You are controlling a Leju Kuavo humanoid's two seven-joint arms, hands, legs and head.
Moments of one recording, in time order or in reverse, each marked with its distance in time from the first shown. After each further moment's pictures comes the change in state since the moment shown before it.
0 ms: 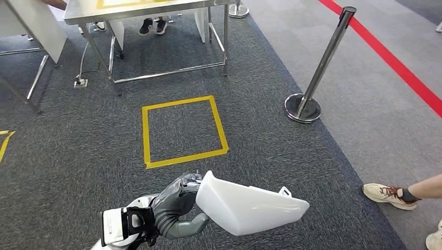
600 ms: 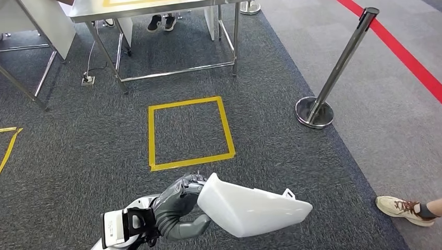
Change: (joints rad) left arm -0.011 0.004 -0.020 -0.004 0.004 0.014 0.007; right arm 0.000 0.016 -0.012 0.000 0.000 -0.007 -0.026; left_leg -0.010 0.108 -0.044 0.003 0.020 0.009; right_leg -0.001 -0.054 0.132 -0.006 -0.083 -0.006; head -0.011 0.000
